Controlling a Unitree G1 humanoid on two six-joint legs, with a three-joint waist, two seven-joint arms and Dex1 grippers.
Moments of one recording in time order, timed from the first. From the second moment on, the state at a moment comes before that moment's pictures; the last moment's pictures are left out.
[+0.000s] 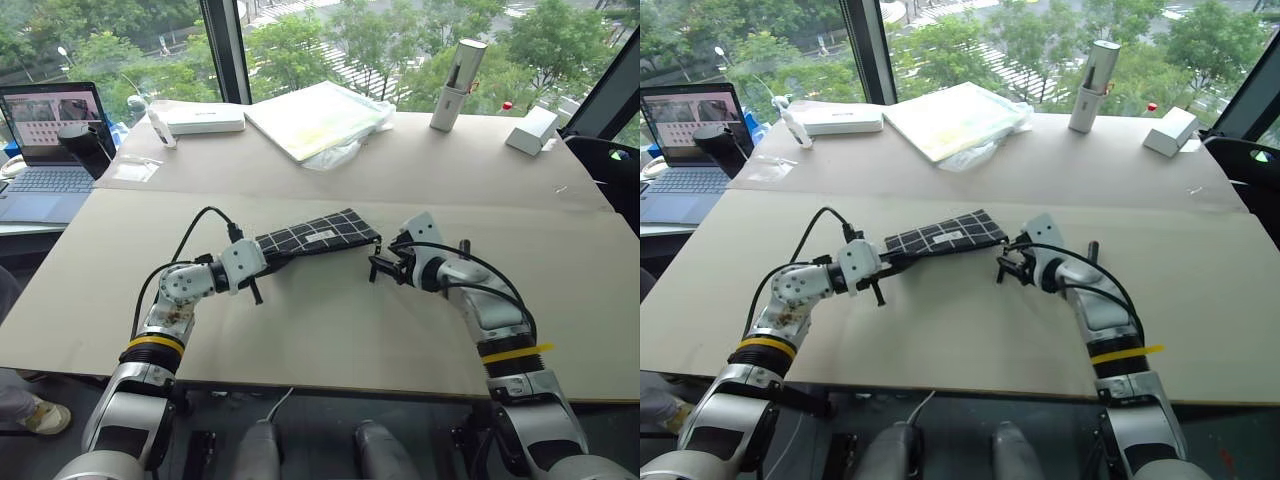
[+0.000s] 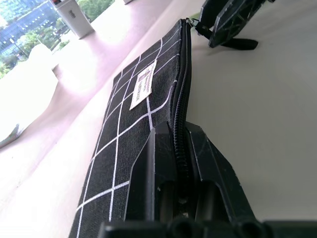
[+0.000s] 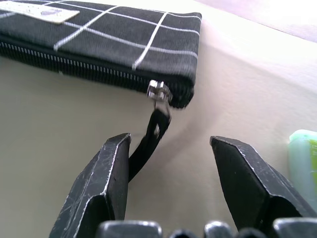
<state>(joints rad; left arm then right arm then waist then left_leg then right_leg) -0.60 0.47 -0.11 0.62 -0.06 -0.48 -0.95 -0.58 -0.37 0.06 0.22 0.14 0.57 0.56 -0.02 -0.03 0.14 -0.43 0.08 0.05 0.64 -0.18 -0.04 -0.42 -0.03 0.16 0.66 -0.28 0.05</state>
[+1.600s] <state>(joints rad) -0.59 0.44 -0.11 0.59 -0.06 -0.45 -0.93 -0.74 -0.22 0.34 0.24 0.07 0.49 0.85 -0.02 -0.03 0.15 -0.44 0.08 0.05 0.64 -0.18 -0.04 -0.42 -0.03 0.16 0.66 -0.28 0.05</state>
